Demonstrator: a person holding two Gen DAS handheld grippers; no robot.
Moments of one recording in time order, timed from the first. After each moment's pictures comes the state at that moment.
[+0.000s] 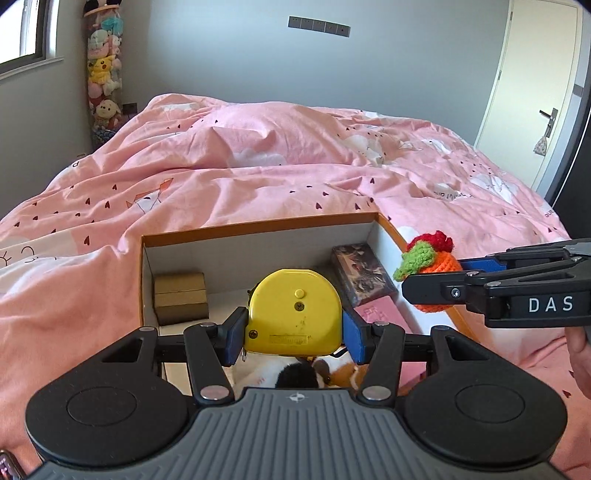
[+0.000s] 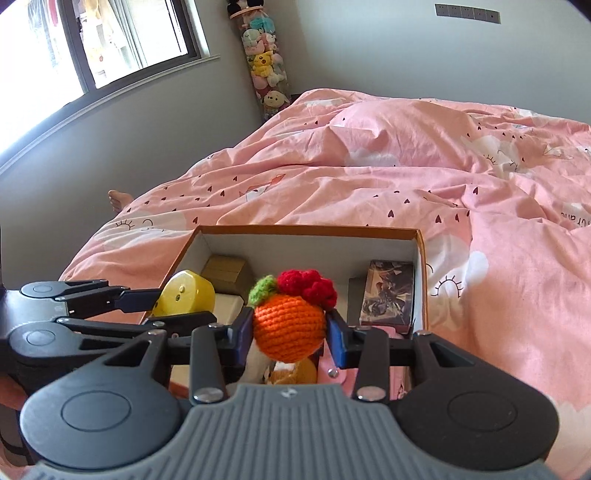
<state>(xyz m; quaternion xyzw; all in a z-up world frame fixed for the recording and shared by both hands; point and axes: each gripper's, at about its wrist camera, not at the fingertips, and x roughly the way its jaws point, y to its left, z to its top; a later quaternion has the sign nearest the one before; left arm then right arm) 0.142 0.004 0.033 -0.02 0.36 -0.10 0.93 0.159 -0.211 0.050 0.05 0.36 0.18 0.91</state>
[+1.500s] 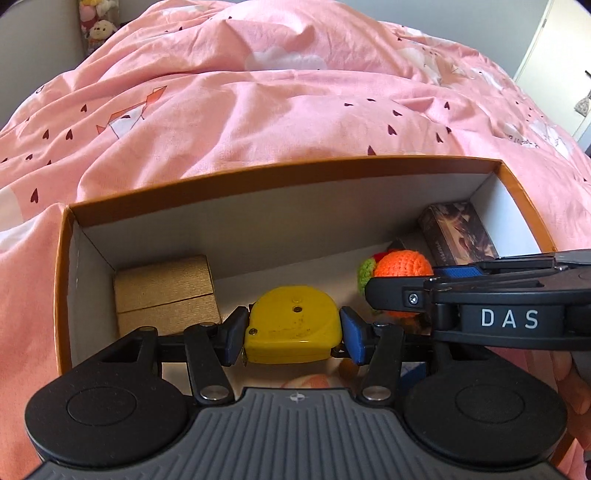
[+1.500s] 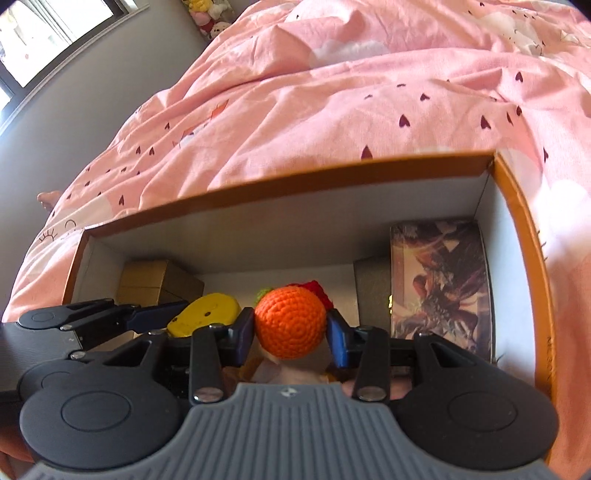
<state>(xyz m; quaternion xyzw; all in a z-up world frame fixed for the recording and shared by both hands) 0.267 0.020 -0.051 -0.01 0.50 -0.09 0.86 0.312 -0.178 -0.056 0.12 0.49 0.14 0.85</state>
